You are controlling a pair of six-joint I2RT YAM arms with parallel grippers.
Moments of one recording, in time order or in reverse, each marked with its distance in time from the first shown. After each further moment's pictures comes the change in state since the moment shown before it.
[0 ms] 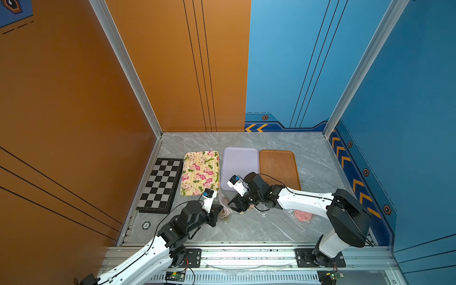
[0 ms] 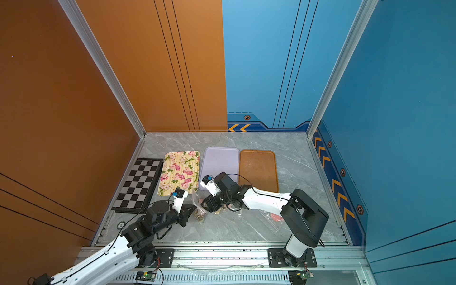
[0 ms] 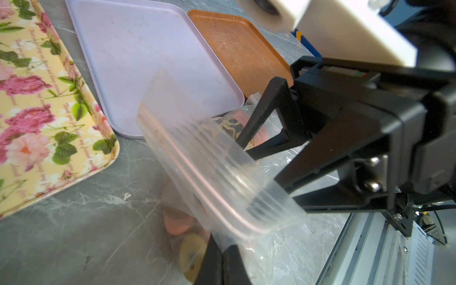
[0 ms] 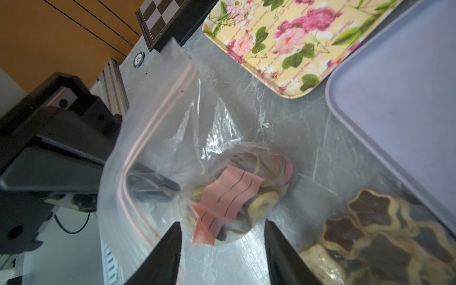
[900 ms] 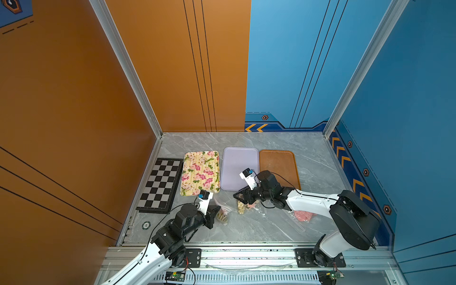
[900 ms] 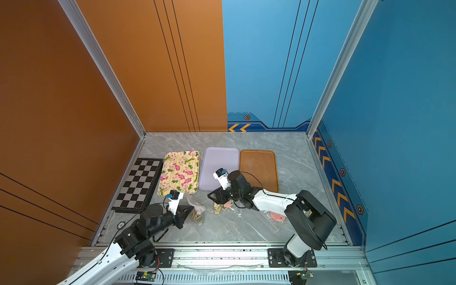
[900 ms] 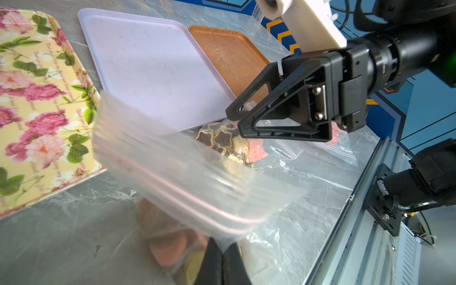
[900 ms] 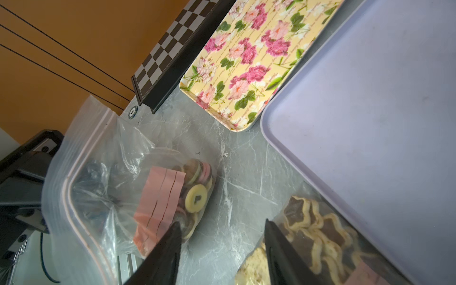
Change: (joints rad) left arm 0.015 -0.171 -0.007 -0.119 0.003 -0.008; right arm -0.119 -0.048 -0.207 0.340 -0.009 0.112
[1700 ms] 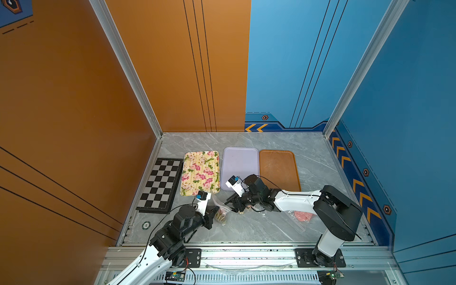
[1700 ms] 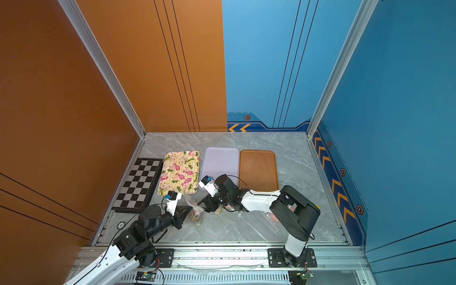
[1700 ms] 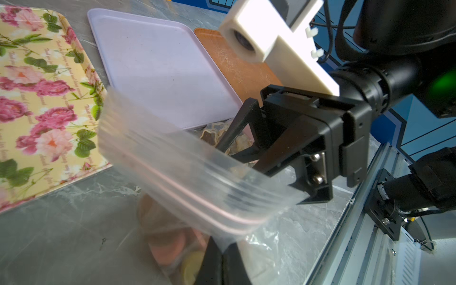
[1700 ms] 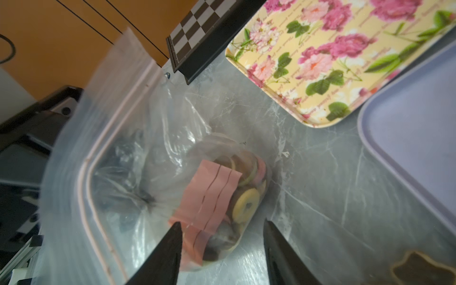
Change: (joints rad) left arm 0.018 -0.045 -0.014 -0.024 0.001 -0.016; right arm 0.111 0.135 0.090 0.054 -0.113 -0.044
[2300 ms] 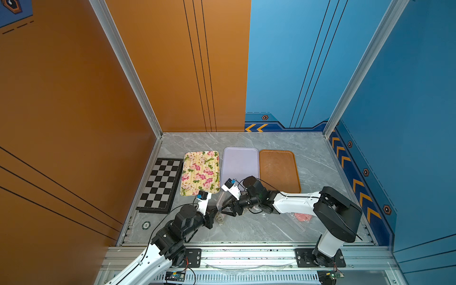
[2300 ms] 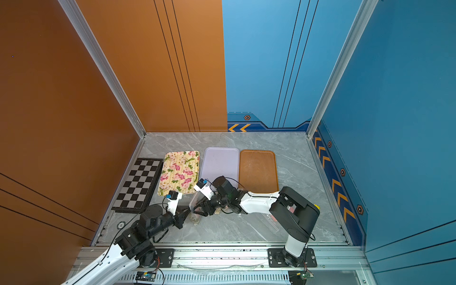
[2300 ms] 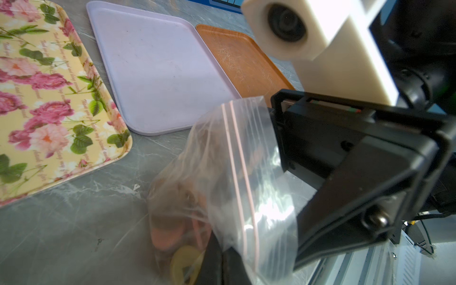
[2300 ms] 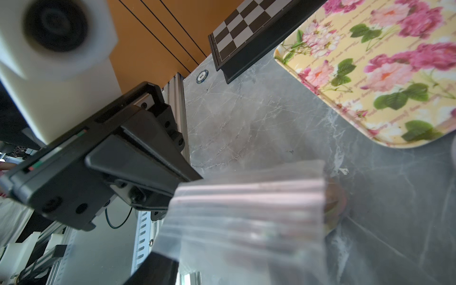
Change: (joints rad) left arm 0.000 0.034 -0.016 0.046 0.000 -0.019; right arm 0.042 -0.001 0.001 0.049 -0.094 0.002
